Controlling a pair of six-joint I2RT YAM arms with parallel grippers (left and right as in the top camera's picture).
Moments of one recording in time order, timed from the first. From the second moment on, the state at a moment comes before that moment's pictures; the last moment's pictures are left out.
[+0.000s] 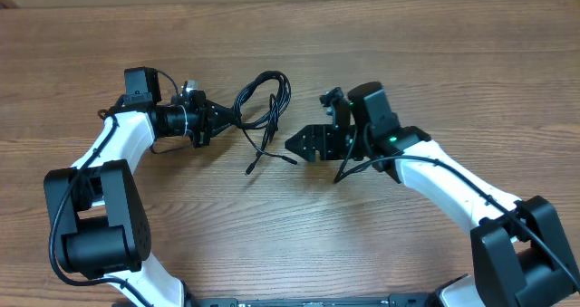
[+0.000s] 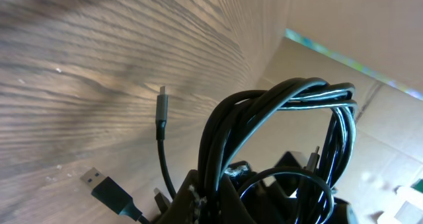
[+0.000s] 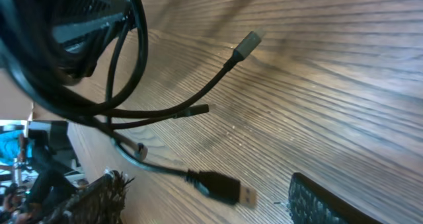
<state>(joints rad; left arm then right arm) 0.13 1.87 1.14 -0.47 1.10 -0.79 0.45 1.65 0.97 -0.20 -0.64 0.47</state>
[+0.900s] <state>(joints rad) 0.13 1.87 1.14 -0.46 1.20 -0.83 0.60 1.65 0.97 -0.11 -0.41 0.57</state>
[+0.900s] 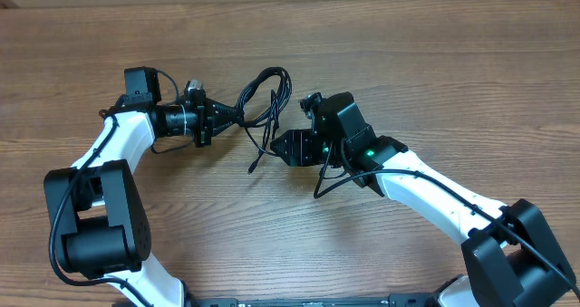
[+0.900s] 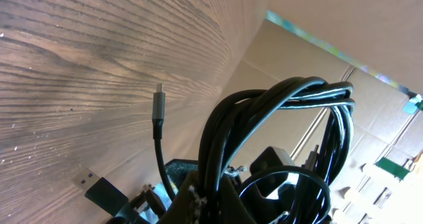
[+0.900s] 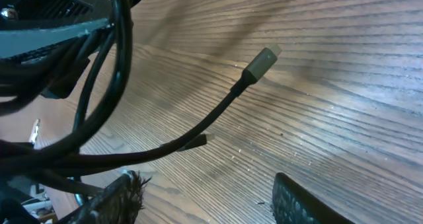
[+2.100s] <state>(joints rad) 0.13 1.87 1.14 -0.46 1.27 -0.86 0.66 1.65 0.97 0.05 -0.23 0.49</state>
